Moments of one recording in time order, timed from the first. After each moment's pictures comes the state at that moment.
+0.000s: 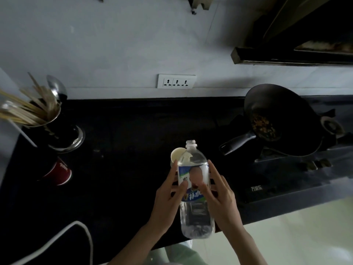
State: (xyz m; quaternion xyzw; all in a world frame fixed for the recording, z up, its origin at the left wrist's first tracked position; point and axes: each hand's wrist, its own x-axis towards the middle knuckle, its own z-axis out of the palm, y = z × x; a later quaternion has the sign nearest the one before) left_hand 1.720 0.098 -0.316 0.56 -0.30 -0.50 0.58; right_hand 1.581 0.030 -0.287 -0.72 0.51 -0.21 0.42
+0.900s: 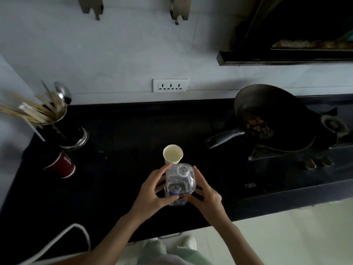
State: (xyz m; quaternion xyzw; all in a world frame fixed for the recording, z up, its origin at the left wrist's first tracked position) left_hand 1.722 0.117 -0.332 0.63 -0.43 -0.42 0.49; right_hand 1.540 0.028 -0.331 -0.77 0.37 -0.21 0.48
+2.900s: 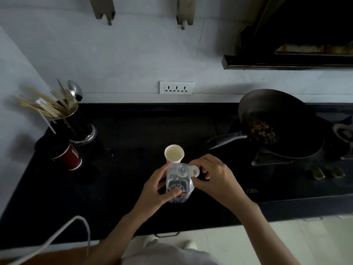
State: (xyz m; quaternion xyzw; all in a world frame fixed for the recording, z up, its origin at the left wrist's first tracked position) left_hand 1.700 0.115 -0.326 0.64 -0.39 -0.41 0.52; right_hand 1.539 -0.018 -0.247 -0.90 0.29 -0.17 0.29
